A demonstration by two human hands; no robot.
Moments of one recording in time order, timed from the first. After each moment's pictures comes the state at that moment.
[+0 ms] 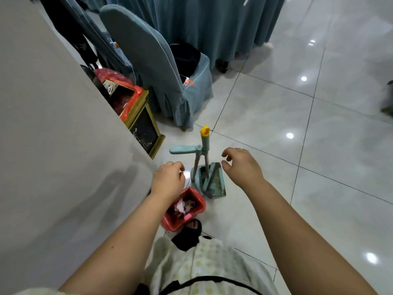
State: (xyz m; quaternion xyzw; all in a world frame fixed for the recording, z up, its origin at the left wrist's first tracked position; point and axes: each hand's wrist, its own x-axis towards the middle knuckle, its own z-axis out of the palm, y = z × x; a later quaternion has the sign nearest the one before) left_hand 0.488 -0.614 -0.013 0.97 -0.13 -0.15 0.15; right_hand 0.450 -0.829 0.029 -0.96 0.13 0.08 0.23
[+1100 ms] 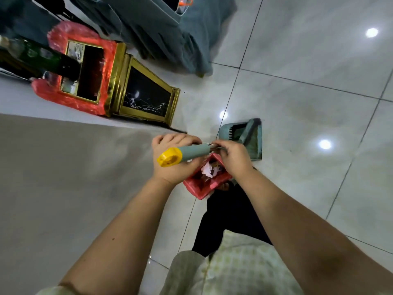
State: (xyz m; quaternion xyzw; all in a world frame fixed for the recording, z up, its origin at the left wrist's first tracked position) left_hand 0.584 -0.696 -0.094 0.96 -0.24 -0.11 0.03; right_hand 0.520 -0.847 -0.197 -0.82 0.18 0.15 0.53
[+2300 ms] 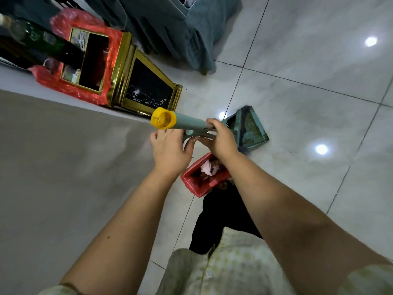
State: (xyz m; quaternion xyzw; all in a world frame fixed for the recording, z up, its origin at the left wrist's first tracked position) left_hand 0.578 -0.683 -0.105 0.98 -0.12 -0.10 0.09; right_hand 0.559 -0.805 -0.205 -0.75 0.23 0.15 0.60
